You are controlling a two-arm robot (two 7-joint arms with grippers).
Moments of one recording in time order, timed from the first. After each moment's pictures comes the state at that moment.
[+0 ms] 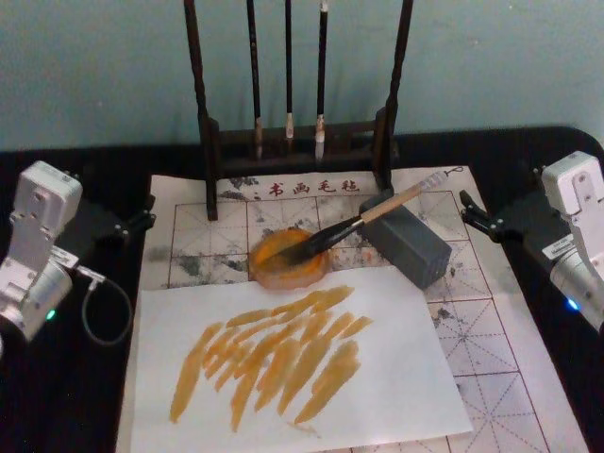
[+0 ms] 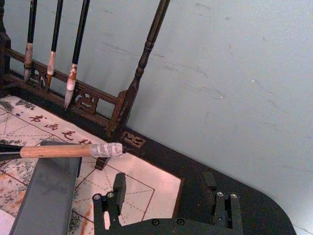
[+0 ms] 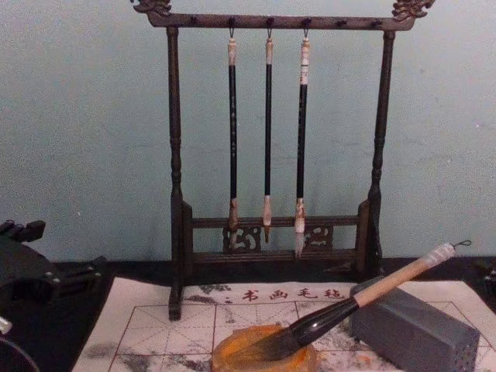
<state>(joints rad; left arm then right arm) -0.20 0.60 0.45 -1.41 -0.25 -0.12 0.03 0.20 0.60 -0.45 -1.41 0.25 -0.12 -0.03</state>
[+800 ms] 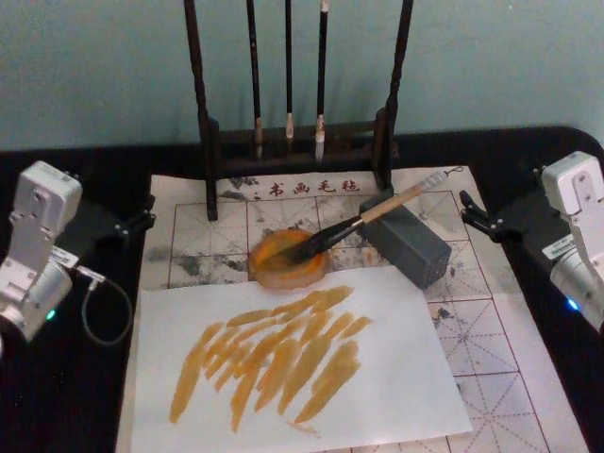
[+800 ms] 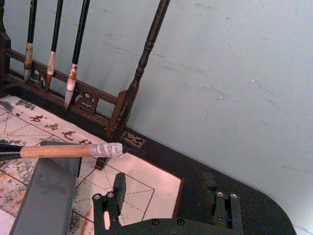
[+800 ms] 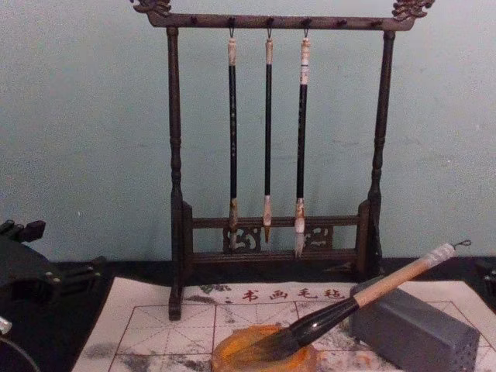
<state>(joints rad) -0.20 0.60 0.45 -1.41 -0.25 -0.12 0.03 0.20 0.60 -0.45 -1.41 0.25 -0.12 -0.03</state>
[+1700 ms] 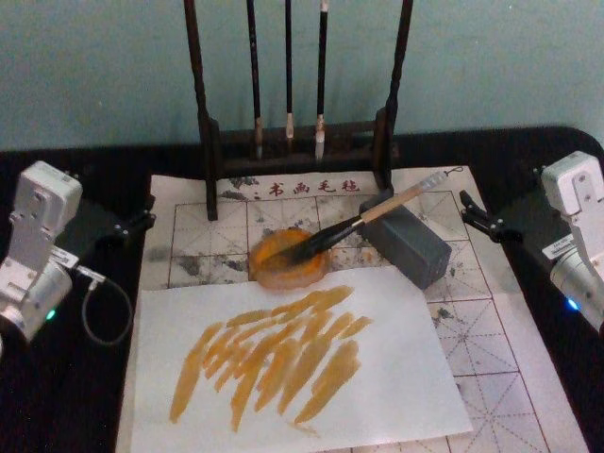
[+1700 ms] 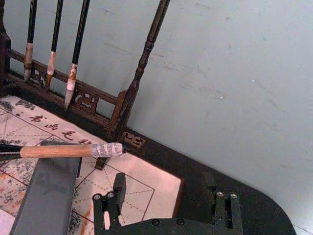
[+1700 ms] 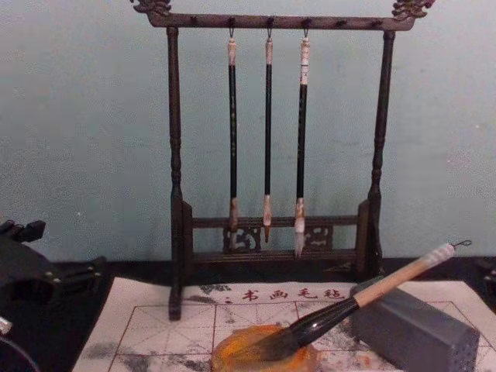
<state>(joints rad) -0.20 0.60 0.45 -1.41 -0.25 -0.12 0.03 0.20 0.60 -0.45 -1.41 0.25 -0.12 -0.03</state>
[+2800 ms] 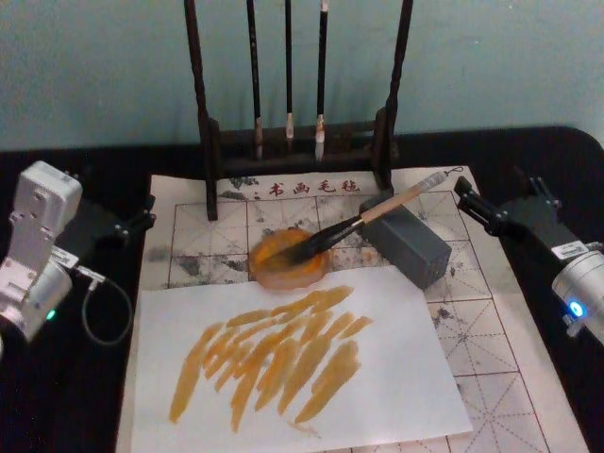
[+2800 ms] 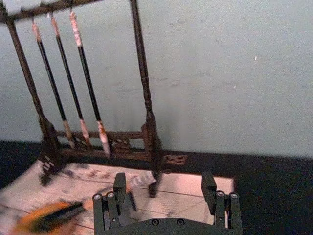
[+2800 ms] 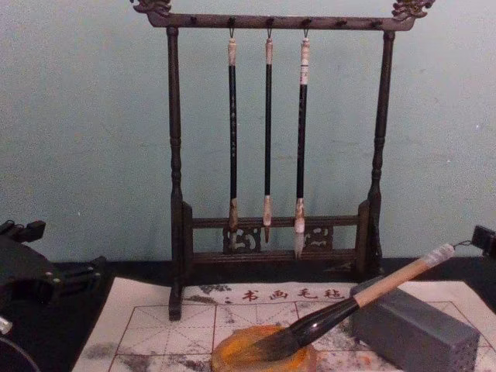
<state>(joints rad) -0.20 0.60 0.45 -1.41 -0.25 -0.12 0.03 0.08 0.50 -0.27 -1.49 0.65 -0.09 0.20</state>
